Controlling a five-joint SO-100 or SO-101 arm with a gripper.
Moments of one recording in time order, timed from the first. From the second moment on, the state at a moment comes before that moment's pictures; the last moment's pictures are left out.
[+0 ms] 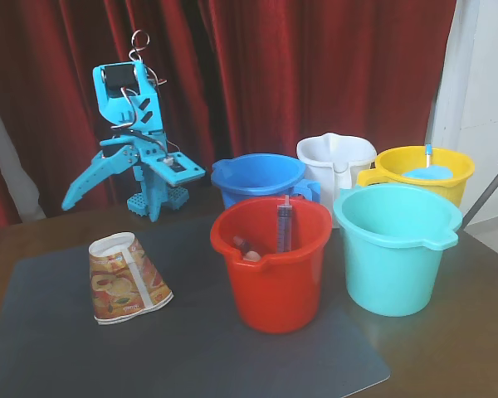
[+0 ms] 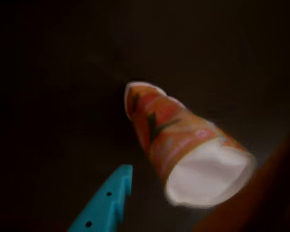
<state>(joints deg) 1.6 84.4 76.3 82.6 45.4</state>
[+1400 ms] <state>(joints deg) 17.6 82.2 67.1 91.8 -8.0</state>
